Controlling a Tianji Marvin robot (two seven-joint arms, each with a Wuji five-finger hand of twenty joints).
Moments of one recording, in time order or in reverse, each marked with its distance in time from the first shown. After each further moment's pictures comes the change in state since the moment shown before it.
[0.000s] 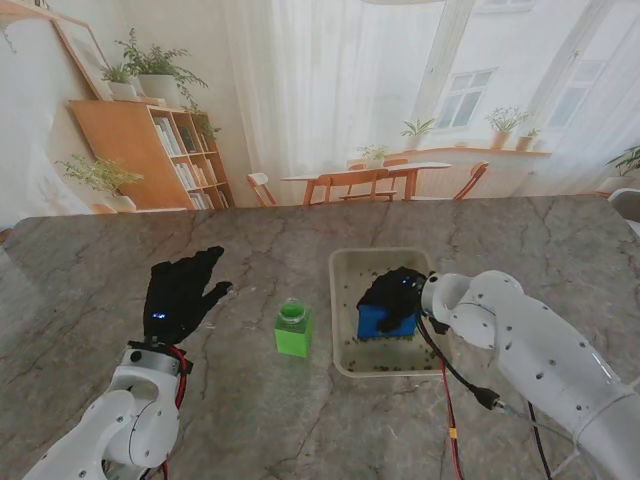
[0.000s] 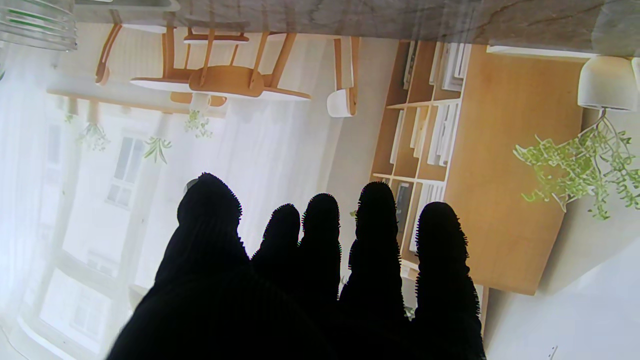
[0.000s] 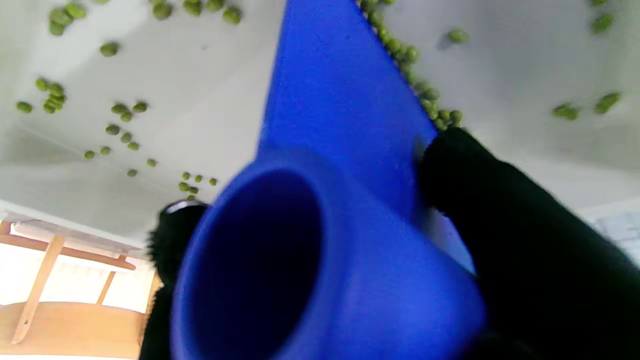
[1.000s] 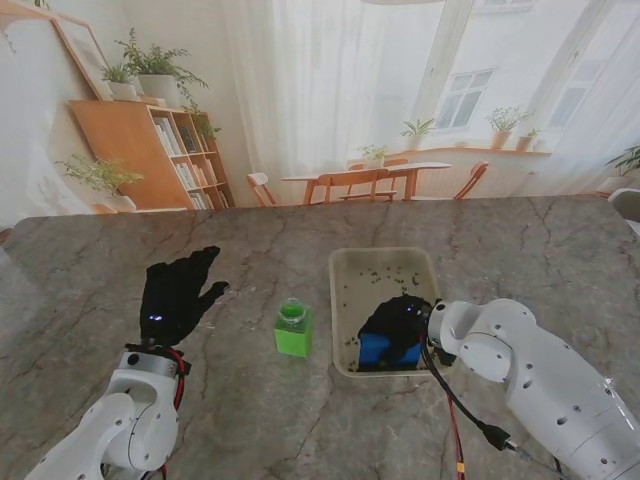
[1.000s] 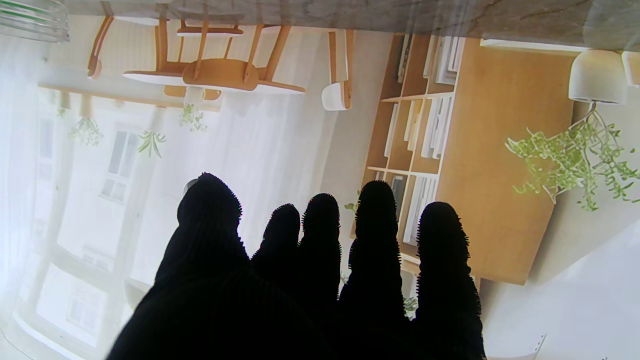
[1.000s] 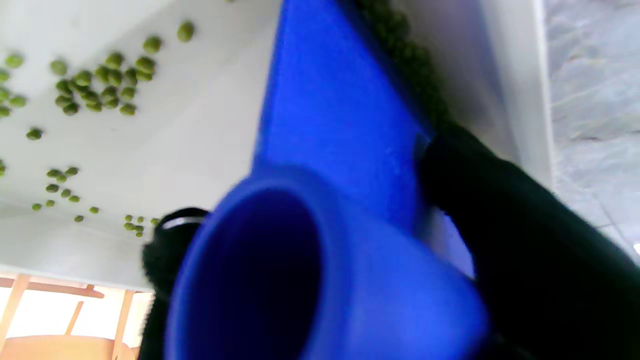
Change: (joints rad) left arm 0.014 -0.003 -0.007 -0.006 0.003 0.010 0.023; right arm -0.228 0.013 0.177 -0.206 0.003 -0.029 0.116; left_hand 0.000 0.000 0.000 0.000 0.000 0.000 0.000 0.000 0.000 0.000 0.000 0.000 0.007 0.000 0.003 0.006 0.000 0.009 0.000 0.000; right_hand 0.000 -0.011 0.003 0.000 0.013 0.000 -0.001 -0.001 0.015 0.000 0.000 0.024 0.007 -0.002 0.034 0.025 0.038 -0.013 0.031 0.000
